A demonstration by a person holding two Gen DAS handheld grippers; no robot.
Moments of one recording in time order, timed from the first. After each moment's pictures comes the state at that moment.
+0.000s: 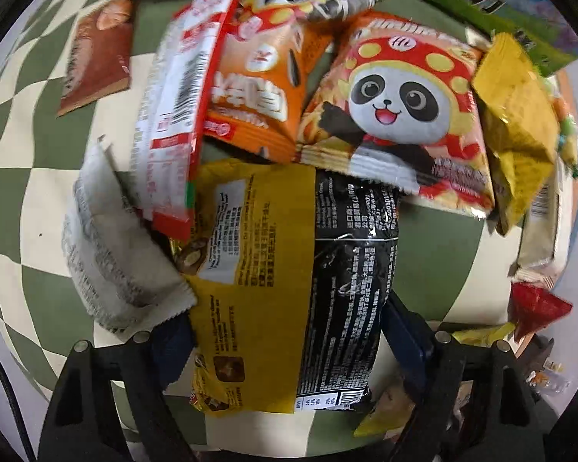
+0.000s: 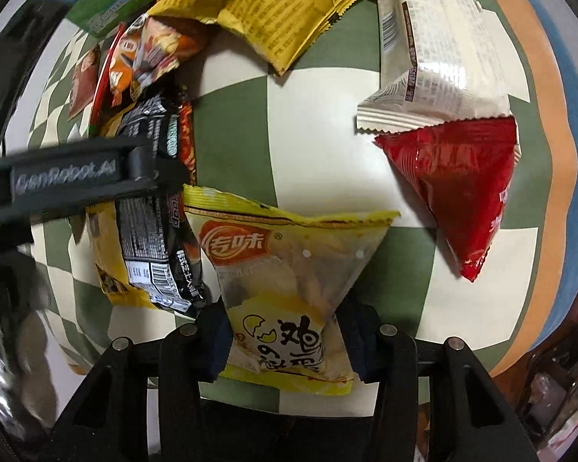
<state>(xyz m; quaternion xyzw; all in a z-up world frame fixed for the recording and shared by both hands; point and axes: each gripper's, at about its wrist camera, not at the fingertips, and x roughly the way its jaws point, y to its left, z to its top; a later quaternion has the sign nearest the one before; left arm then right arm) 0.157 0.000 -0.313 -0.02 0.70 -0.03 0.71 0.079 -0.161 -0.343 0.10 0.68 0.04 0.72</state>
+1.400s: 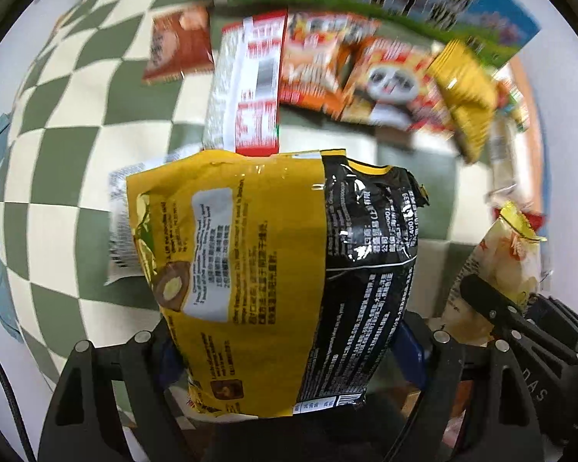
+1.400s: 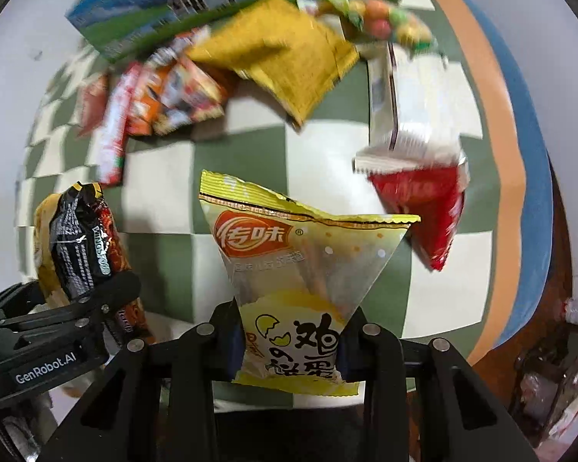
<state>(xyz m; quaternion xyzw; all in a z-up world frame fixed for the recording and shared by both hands) 0.080 0.031 -0.253 -0.04 0.66 -0.06 0.74 0.030 -0.137 -0.263 0.08 0.64 -0.01 0.76</state>
